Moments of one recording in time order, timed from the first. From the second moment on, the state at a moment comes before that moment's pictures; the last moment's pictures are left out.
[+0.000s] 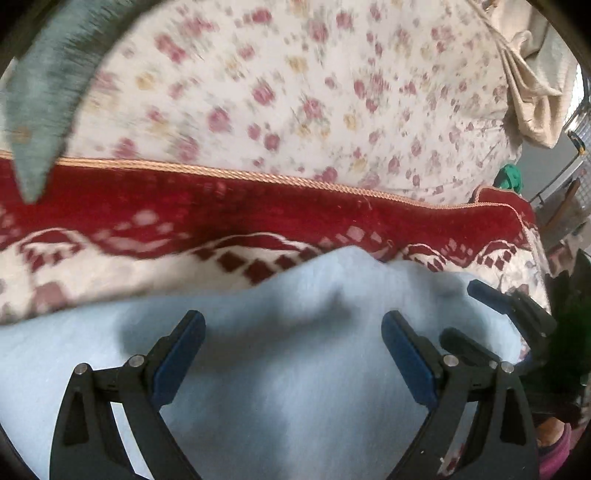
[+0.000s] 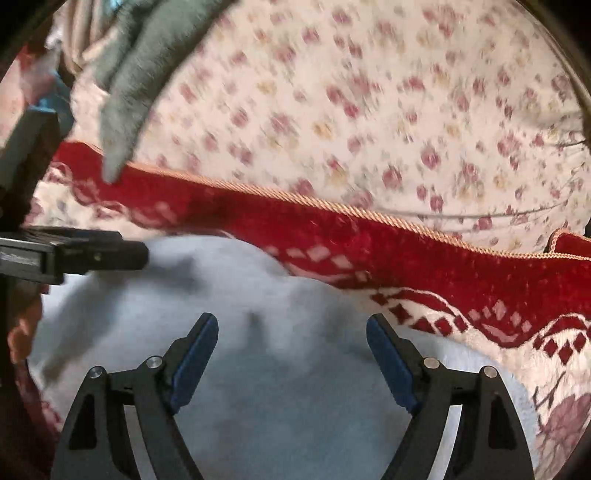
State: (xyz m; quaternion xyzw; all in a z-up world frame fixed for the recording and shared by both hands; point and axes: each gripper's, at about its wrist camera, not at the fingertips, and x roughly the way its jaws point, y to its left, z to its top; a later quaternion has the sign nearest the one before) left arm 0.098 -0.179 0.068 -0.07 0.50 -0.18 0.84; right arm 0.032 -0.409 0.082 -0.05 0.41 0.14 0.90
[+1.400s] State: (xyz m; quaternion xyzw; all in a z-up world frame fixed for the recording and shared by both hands) left arm -0.099 0.114 0.042 -0.30 0.44 0.07 0.84; right arm 0.059 -0.063 0.058 -0.14 0.46 0.49 0.73
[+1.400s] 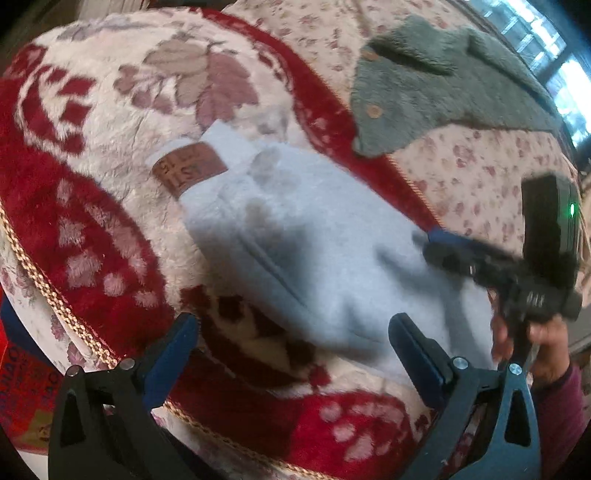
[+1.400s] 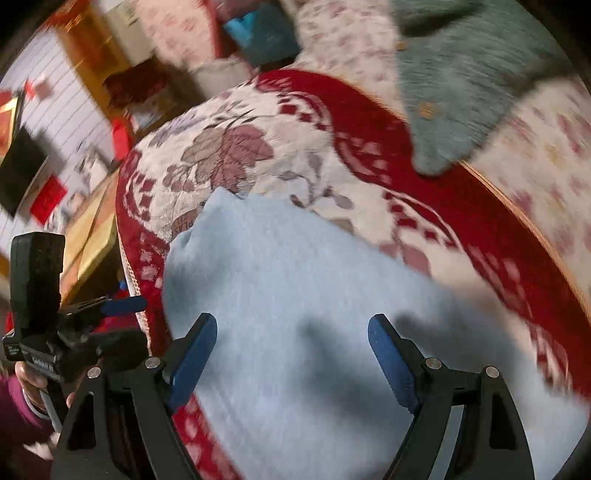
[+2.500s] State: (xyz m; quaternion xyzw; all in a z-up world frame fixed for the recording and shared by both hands) left arm -0.041 0.144 0.005 -0.37 0.41 0.09 0.83; right arm 0.079 0.074 0.020 -0.31 0.43 0.61 0.59
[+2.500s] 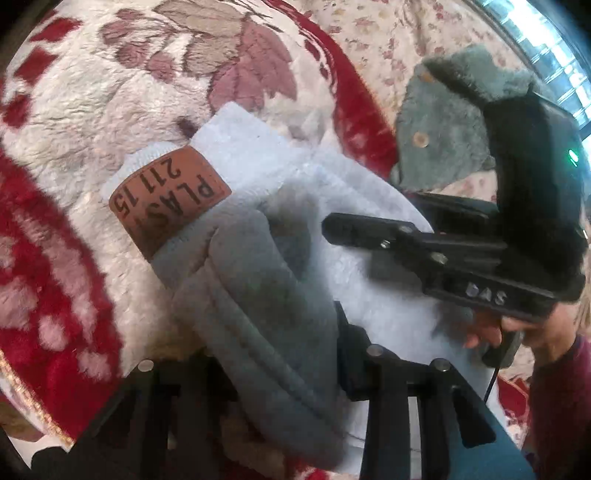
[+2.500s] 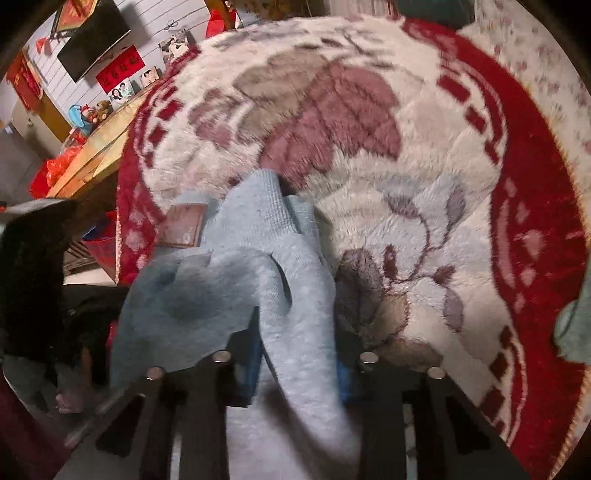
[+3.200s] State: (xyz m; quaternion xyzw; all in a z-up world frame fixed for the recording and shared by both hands) left arm -0.054 -0.051 0.159 -0.12 0.29 -0.04 0.95; right arm 0.077 -0.124 0.175 -0.22 0.36 0.55 0.72
